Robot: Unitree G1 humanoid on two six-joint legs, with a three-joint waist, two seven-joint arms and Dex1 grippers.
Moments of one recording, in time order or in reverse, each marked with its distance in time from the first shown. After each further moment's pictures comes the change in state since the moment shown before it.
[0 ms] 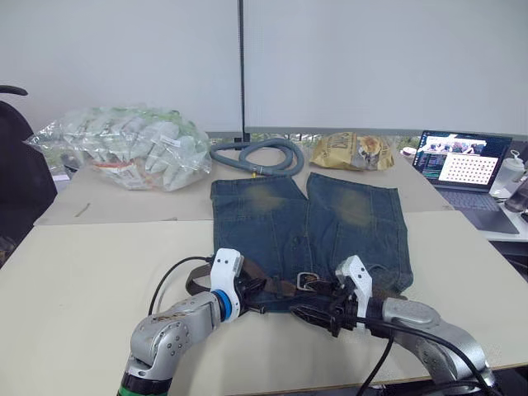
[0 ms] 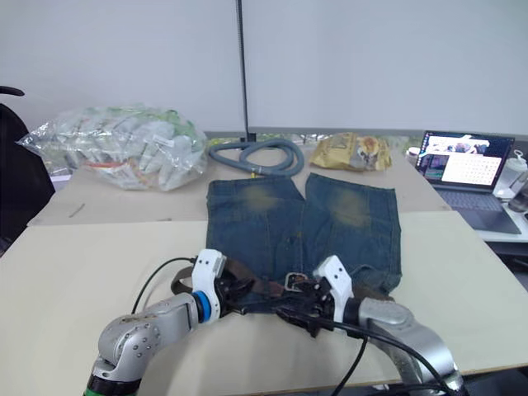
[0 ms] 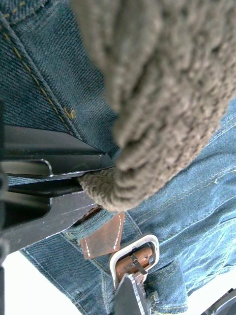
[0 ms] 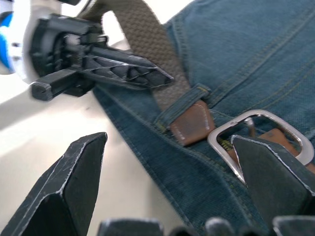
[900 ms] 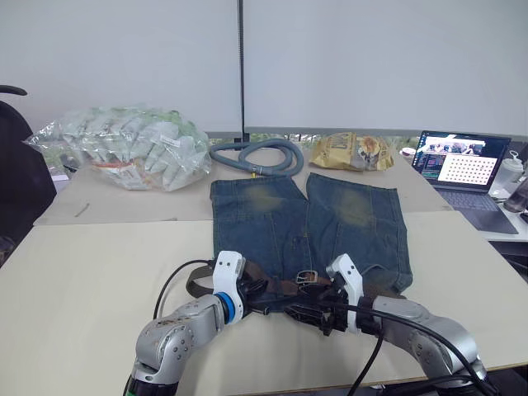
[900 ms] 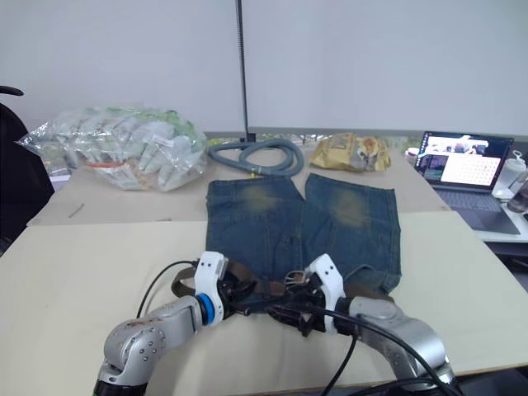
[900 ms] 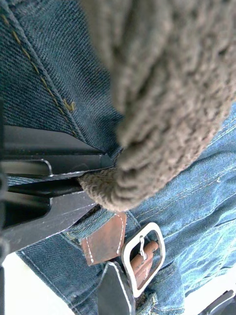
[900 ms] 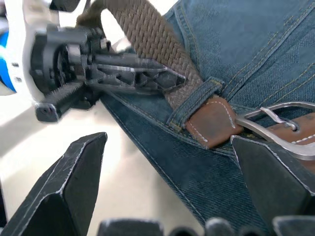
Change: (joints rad) left arm 0.017 -0.056 0.003 0.000 0.056 -0.007 -0.010; right arm -0.027 0.050 -0.015 -0.017 0.087 0.161 -0.089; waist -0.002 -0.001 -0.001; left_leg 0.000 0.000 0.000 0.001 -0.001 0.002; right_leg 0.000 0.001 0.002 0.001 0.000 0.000
